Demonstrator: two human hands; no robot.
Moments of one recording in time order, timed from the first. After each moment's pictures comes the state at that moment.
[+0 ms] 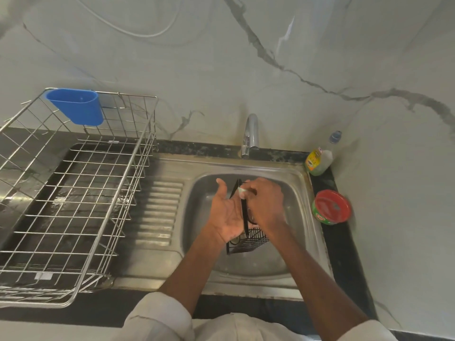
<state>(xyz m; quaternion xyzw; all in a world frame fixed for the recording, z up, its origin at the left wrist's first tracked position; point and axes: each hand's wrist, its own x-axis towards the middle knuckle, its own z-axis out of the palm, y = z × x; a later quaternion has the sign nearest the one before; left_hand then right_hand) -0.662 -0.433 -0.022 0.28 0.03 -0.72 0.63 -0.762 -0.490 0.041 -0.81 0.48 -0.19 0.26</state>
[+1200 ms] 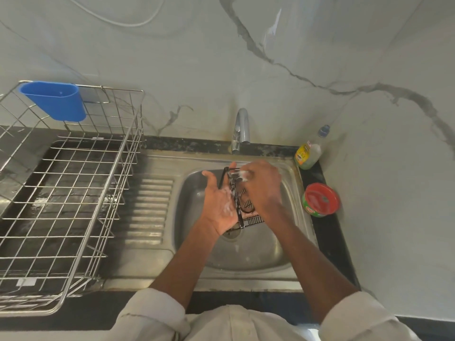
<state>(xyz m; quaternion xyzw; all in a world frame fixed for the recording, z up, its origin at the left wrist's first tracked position) -0.669 -0.442 -0.001 0.33 0.01 -0.67 0.67 -0.748 -0.515 0.049 -0.81 0.51 -0.21 0.20</state>
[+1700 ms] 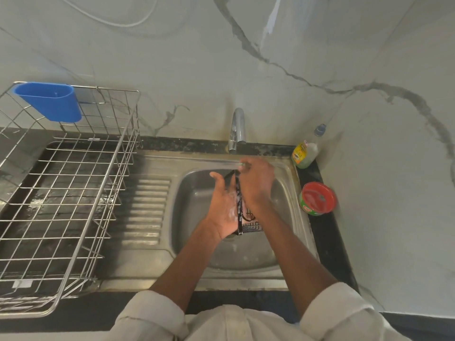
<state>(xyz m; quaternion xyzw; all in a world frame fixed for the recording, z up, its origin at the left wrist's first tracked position) -0.681 -0.442 0.003 0.37 -0.03 -0.68 0.63 -0.739 -0.512 0.055 -0.74 0.55 -0.29 0.26</state>
